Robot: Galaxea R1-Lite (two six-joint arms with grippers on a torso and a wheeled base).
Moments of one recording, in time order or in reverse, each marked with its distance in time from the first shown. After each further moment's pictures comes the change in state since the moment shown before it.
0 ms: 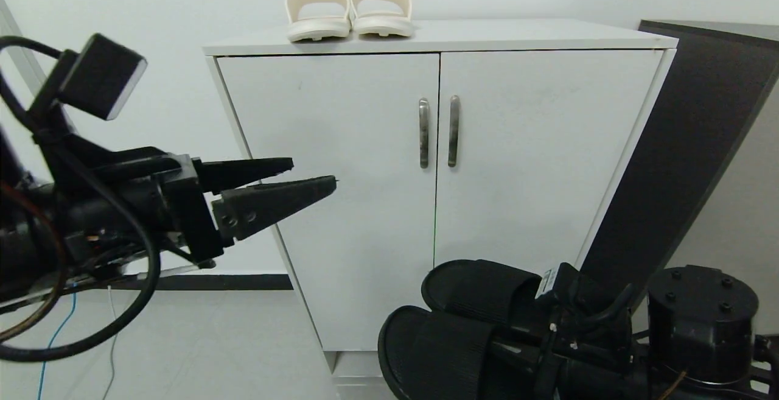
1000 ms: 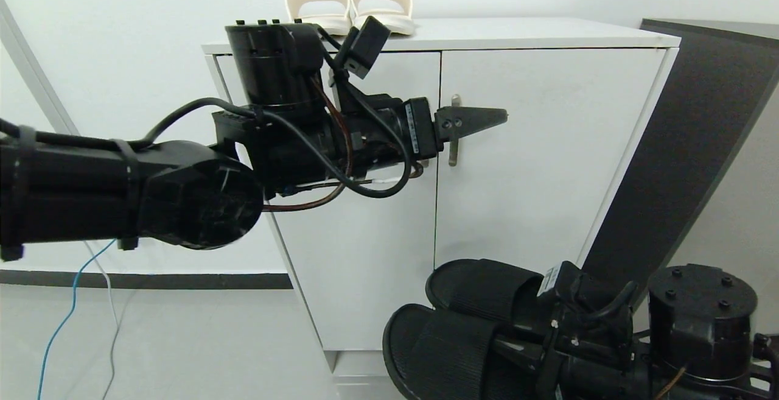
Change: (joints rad) left arm -0.214 0.571 -0.551 -0.108 -0.068 -0.261; right arm -0.010 0.001 0.005 0.000 0.001 0.000
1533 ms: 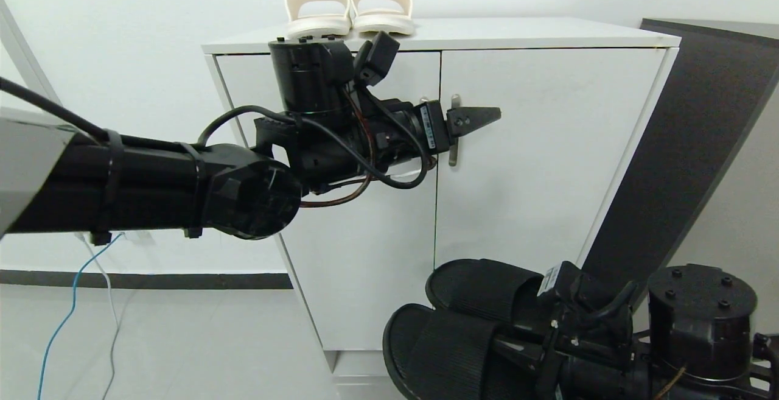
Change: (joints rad) left arm 0.003 0.090 -0.081 -0.004 0.154 -0.002; right arm 0.000 0.001 0.000 0.000 0.000 0.000
